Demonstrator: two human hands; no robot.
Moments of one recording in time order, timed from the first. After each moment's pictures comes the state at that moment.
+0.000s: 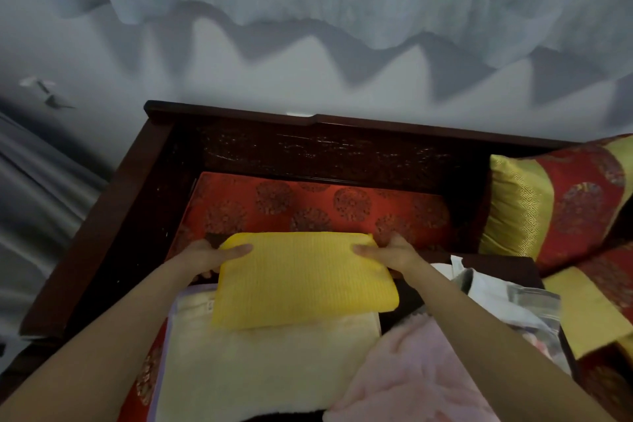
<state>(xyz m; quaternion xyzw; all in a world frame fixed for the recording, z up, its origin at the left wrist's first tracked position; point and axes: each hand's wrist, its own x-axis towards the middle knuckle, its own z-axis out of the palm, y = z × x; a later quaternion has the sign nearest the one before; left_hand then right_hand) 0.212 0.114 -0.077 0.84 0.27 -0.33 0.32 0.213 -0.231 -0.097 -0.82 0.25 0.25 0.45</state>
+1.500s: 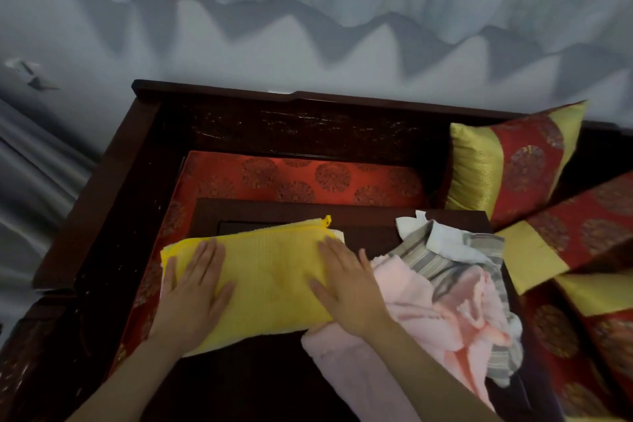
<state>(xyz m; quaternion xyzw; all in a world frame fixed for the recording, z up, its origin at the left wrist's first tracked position) 0.034 0.112 -0.097 0.99 -0.09 -0.05 0.07 0.034 -0.176 -0.076 -0.97 -0.09 0.06 0.20</state>
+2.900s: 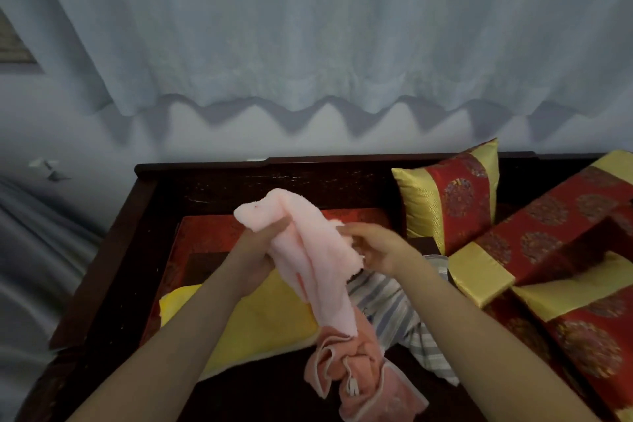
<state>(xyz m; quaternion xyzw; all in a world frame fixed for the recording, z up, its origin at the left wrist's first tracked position) 0.072 -0.048 0.129 0.57 0.02 -0.23 0.79 0.072 -0.272 0.108 -0.62 0.25 0.23 0.71</state>
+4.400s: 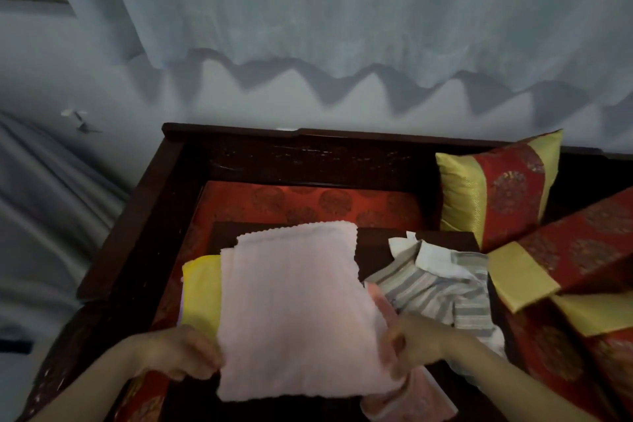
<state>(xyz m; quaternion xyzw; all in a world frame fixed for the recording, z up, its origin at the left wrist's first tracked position) 0.012 0.143 -0.003 0.75 0.03 -0.58 0.33 -0.002 -0.282 0.022 -0.84 -0.11 0.47 0.24</state>
